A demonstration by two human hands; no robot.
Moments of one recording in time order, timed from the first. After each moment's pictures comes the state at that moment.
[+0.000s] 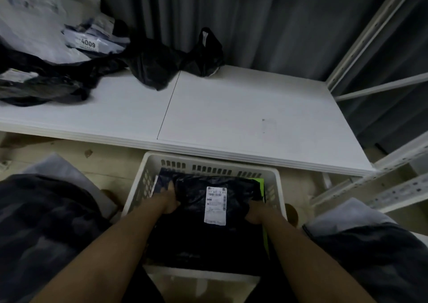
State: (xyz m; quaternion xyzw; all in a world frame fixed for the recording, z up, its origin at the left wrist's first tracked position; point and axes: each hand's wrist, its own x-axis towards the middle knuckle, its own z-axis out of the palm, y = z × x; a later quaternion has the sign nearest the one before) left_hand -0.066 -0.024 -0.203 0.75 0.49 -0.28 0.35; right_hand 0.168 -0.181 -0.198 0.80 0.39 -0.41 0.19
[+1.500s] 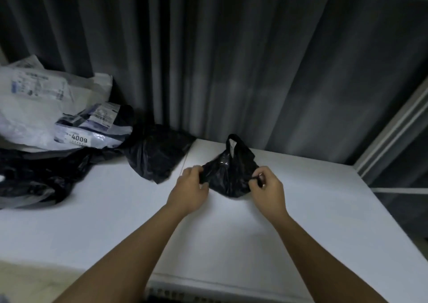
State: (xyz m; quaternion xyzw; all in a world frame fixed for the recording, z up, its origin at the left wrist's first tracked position) left_hand 0.082 0.193 -0.067 0.80 0.44 0.23 0.33; right_hand 0.258 0.094 -0.064 0.73 0.43 -0.09 -0.52
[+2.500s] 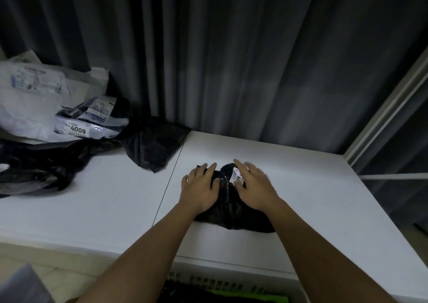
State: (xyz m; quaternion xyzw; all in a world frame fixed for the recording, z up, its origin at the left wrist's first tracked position) left_hand 0.109 0.145 -0.084 0.86 0.43 0.16 0.22; right_hand 0.260 0.066 -0.059 0.81 0.58 -0.07 -0.12
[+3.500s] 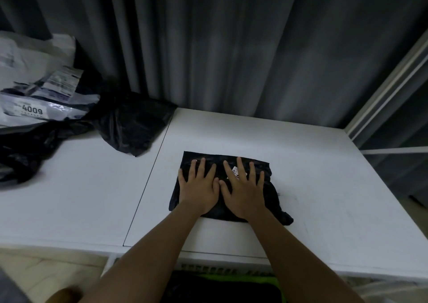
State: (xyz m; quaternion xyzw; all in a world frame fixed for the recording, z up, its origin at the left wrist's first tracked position) left_hand 0.143 0.138 -0.145 0.89 0.43 0.02 0.14; right_hand 0.258 0.065 -0.154 0.84 0.53 -0.01 -0.07
